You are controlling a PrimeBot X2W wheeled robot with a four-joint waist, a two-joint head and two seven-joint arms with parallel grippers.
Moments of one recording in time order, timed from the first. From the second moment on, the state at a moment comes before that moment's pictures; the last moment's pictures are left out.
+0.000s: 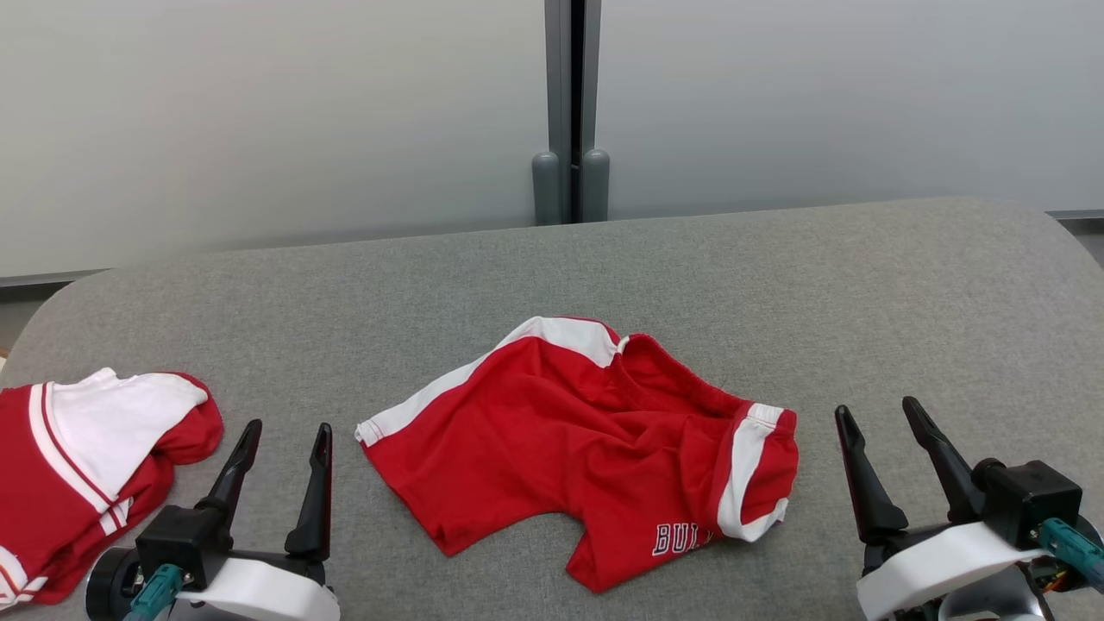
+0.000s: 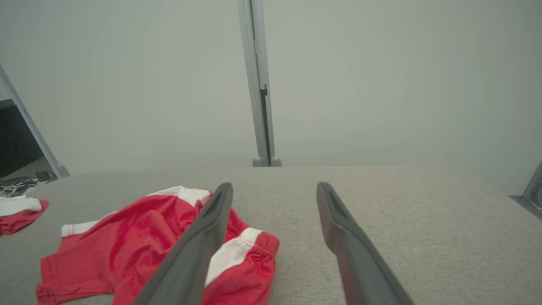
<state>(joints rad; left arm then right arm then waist) -0.02 0.27 -0.25 0.17 -0.39 0.07 -0.26 0.01 -0.12 0.10 0.04 0.22 0.13 0.00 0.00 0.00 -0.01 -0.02</state>
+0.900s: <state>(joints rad) -0.17 0.13 -0.63 0.25 -0.36 -0.10 -0.04 -0.04 -0.11 0.11 0.03 0.22 0.13 -0.01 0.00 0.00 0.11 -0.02</state>
